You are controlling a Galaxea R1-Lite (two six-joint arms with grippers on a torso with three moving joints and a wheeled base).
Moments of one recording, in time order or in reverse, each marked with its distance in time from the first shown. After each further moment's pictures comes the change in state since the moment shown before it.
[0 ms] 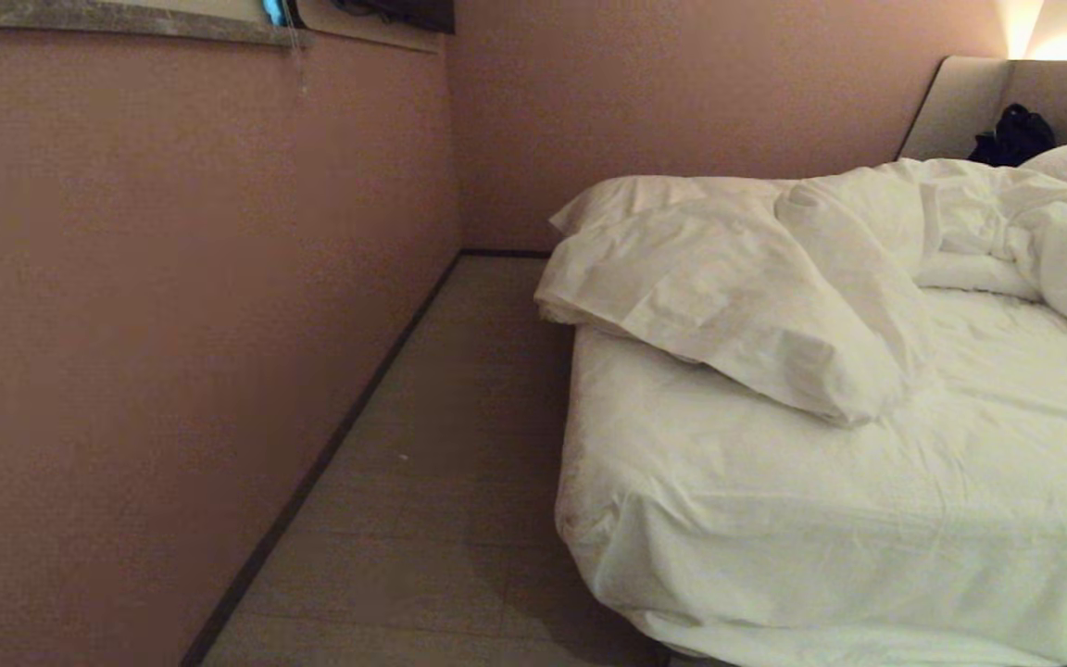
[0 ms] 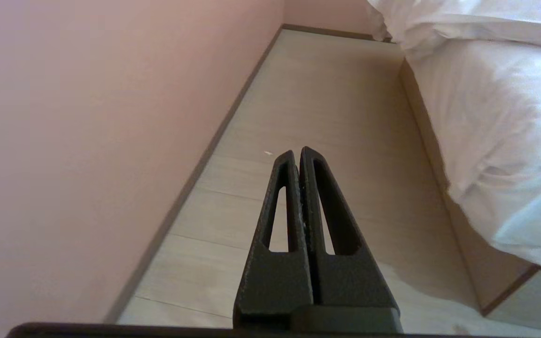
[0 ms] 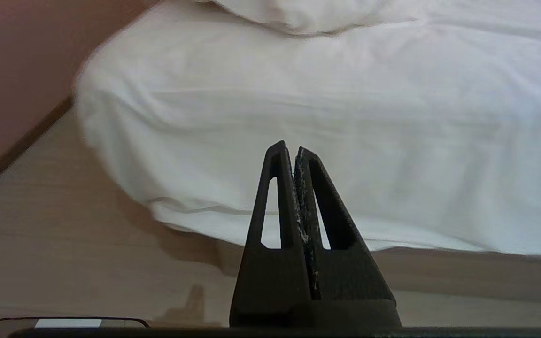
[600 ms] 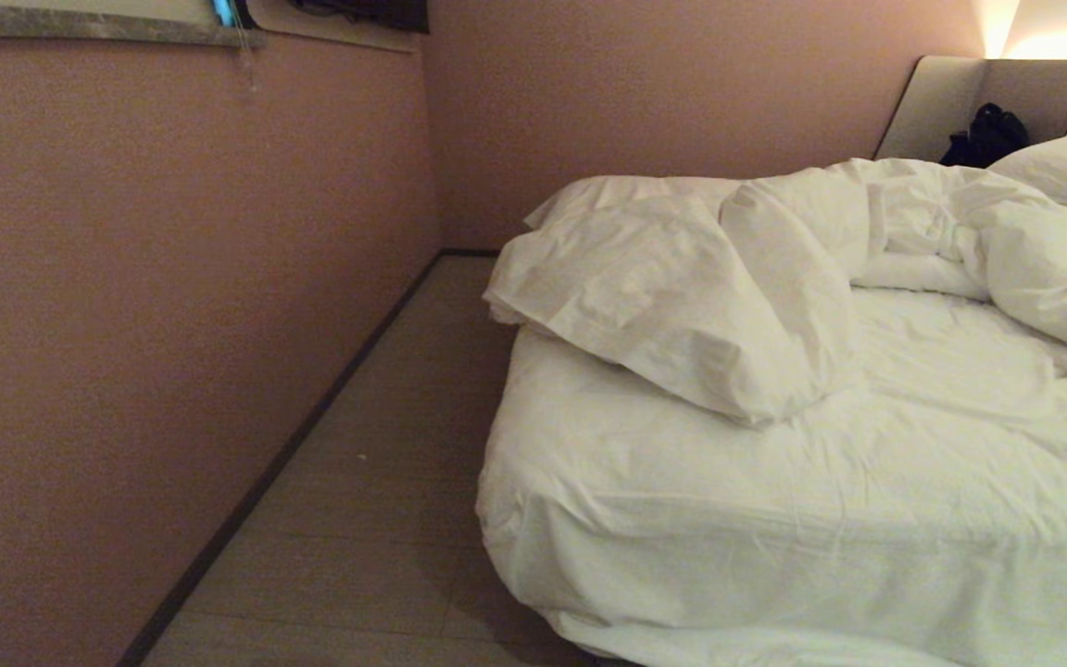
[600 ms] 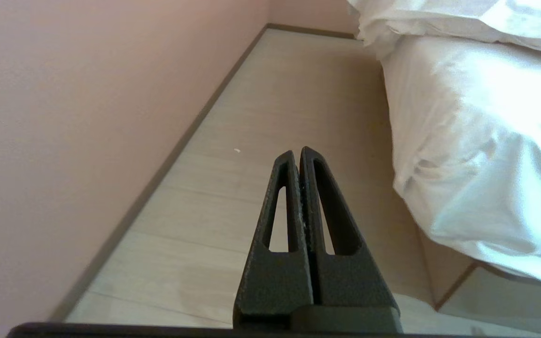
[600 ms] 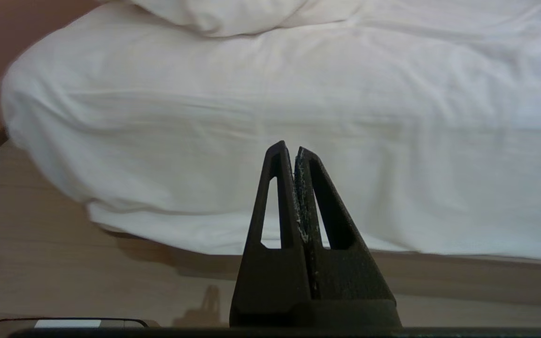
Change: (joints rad) left arm 0.000 0.000 0.000 0.001 0.000 0.000; right arm 0.000 0.000 0.000 0.000 0.000 0.000
